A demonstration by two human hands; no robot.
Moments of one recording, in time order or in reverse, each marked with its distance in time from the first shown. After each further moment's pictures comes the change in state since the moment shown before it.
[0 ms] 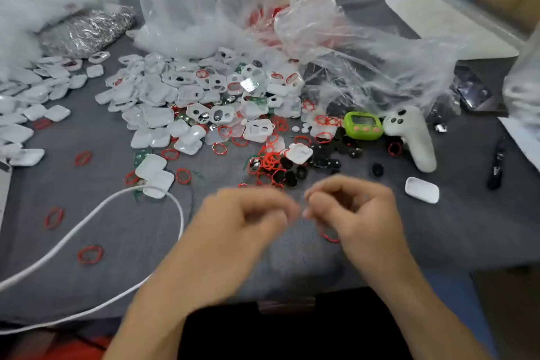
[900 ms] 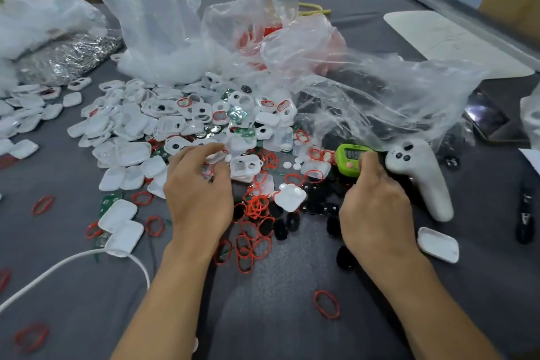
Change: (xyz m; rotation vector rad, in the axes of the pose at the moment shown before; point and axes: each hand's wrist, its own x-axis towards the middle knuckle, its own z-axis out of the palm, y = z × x) left_hand 0.134 -0.066 -0.015 0.227 0.949 -0.029; right_hand 0.104 0.046 -0.034 -1.135 0.314 0.028
